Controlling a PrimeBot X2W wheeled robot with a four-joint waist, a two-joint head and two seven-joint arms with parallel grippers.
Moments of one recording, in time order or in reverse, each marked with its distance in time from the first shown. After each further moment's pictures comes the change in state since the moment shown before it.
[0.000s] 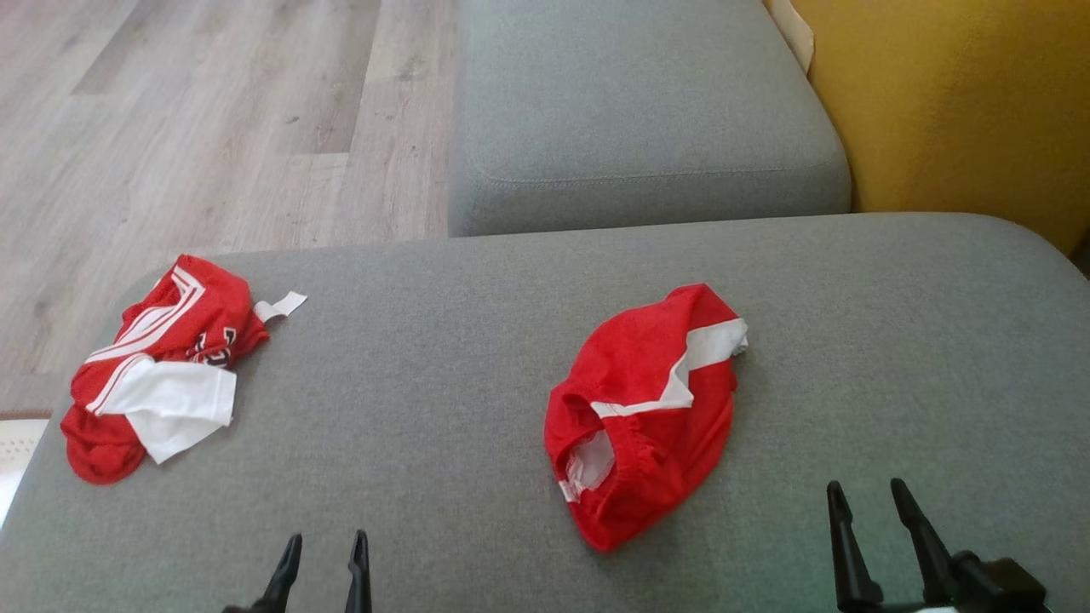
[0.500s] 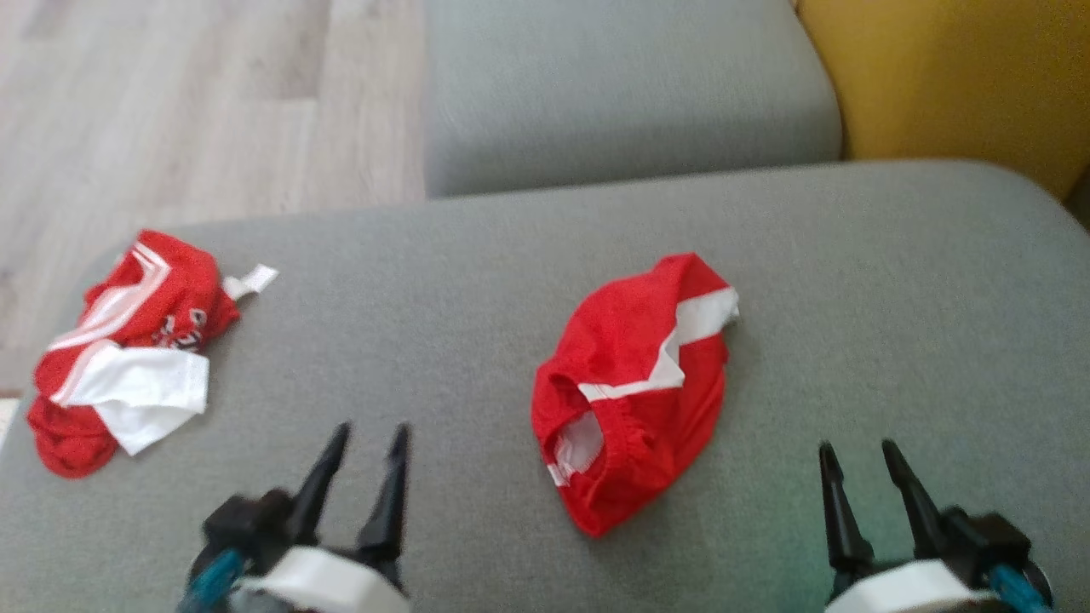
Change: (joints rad) left arm -0.236 0.078 -0.163 0.027 -0.255 -0.078 0.000; right arm -0.117 -0.002 0.000 0.091 -0.010 0.000 0.000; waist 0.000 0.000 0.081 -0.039
